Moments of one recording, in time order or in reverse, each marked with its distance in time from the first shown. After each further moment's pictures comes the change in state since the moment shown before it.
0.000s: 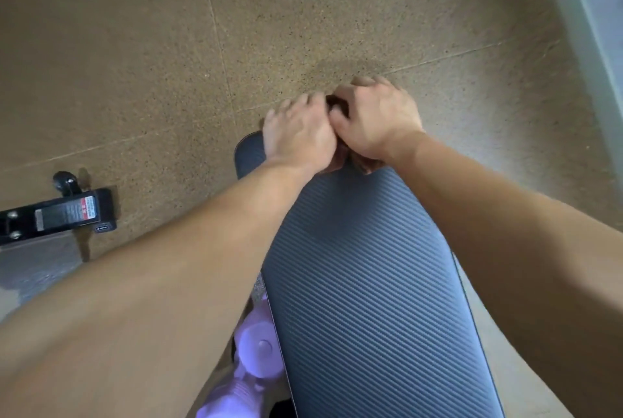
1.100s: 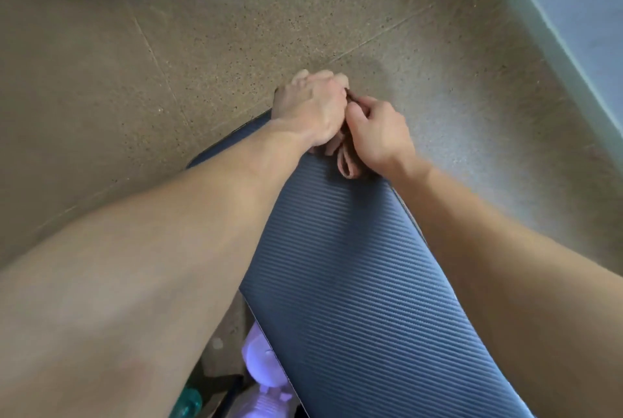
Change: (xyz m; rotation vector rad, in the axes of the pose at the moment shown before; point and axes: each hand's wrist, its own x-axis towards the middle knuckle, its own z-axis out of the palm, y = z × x) left_hand 0.030 0.090 0.004 0.124 -0.157 0.471; right_hand -0.070 0.059 0.018 0.730 0.147 0.567
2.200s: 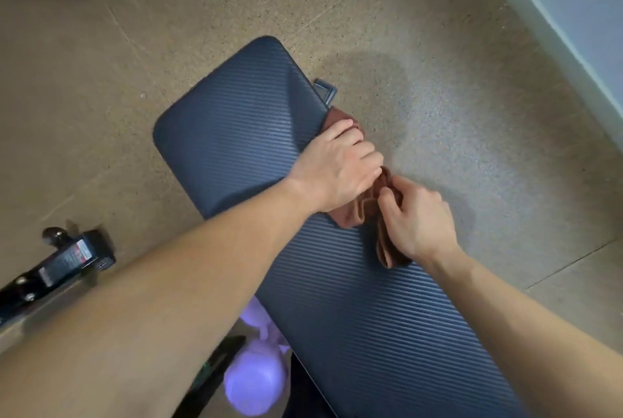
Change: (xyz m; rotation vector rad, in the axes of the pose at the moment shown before) left_hand -0.138 0.096 0.065 0.223 0.070 0.689; right_hand -0.205 0.110 -0.041 -0.246 0.014 0.136
